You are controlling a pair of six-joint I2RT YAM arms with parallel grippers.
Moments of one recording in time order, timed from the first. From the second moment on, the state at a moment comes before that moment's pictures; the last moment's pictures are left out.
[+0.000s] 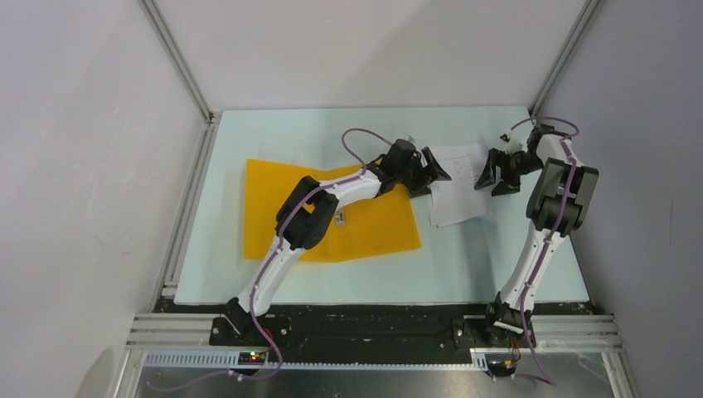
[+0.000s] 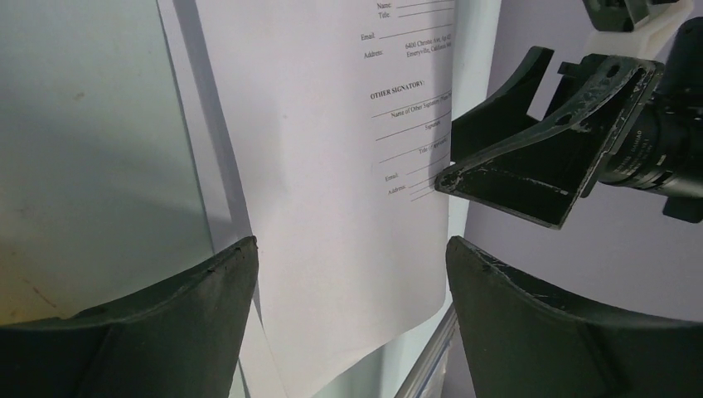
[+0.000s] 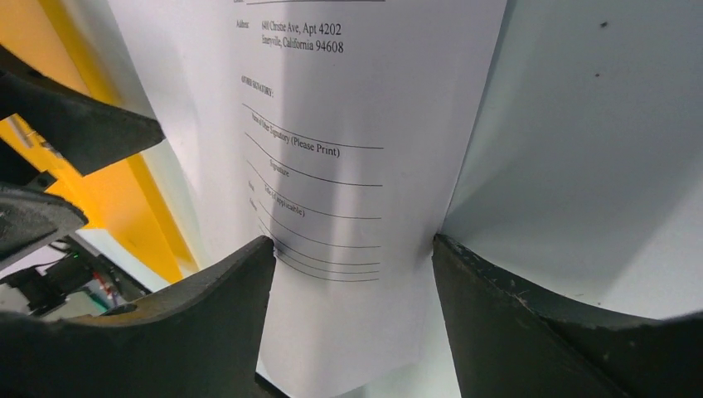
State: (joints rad) left arm -0.76 2.49 1.93 0.00 0.30 -1.15; right arm -0.32 2.25 1.78 -1.02 -0.60 -0.25
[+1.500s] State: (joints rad) left arm -0.75 2.52 1.89 0.15 0.40 -1.17; right arm -0.38 2.27 1.70 -1.15 -1.22 -0.29
